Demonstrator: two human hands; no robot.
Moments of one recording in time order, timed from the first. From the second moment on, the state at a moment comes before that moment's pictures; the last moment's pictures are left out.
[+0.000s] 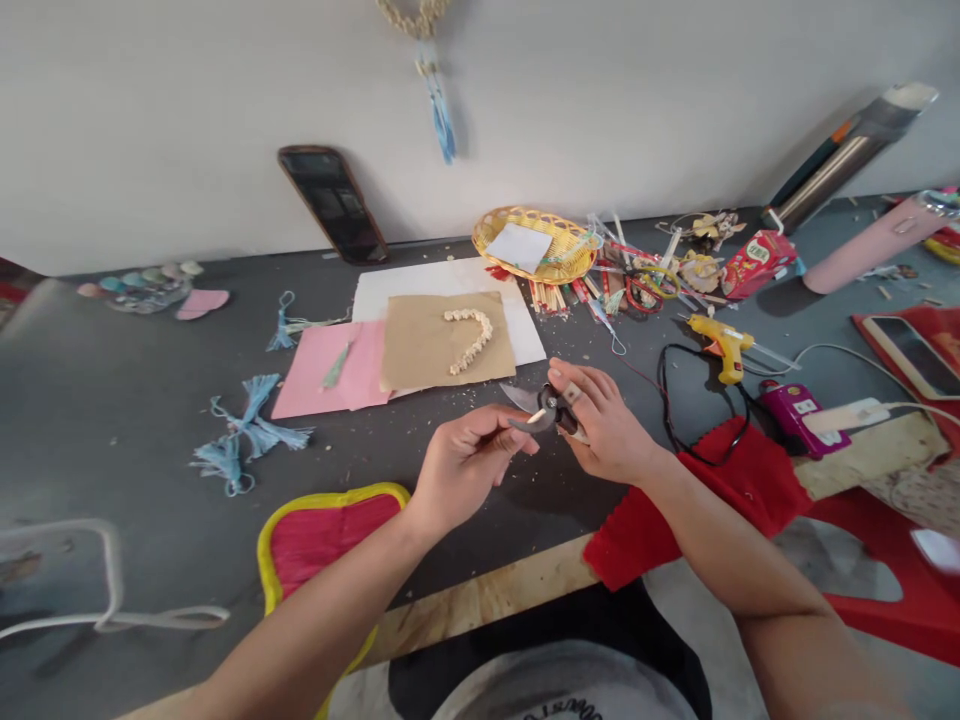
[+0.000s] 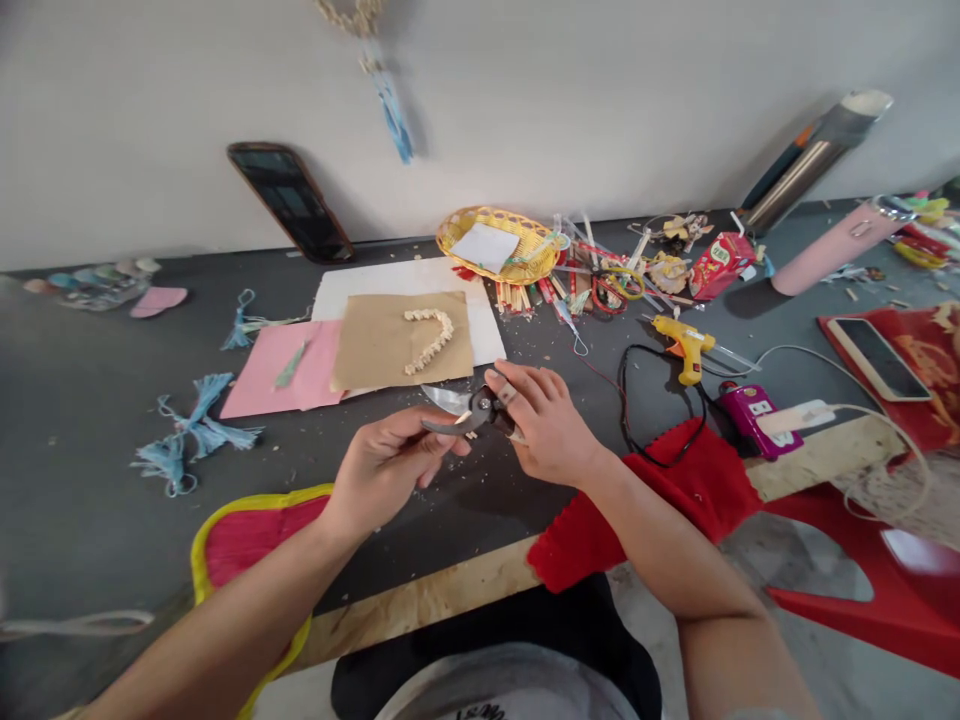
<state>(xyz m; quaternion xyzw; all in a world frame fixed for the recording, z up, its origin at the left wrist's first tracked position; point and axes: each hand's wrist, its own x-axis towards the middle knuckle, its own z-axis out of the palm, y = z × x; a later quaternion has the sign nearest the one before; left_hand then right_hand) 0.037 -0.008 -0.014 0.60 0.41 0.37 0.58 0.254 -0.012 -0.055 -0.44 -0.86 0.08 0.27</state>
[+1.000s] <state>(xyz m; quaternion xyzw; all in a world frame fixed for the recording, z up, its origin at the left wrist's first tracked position) 0.036 -0.006 -0.018 0.59 0.35 0.38 0.62 0.260 -0.010 -0.054 -0.43 -0.87 0.08 0.23</state>
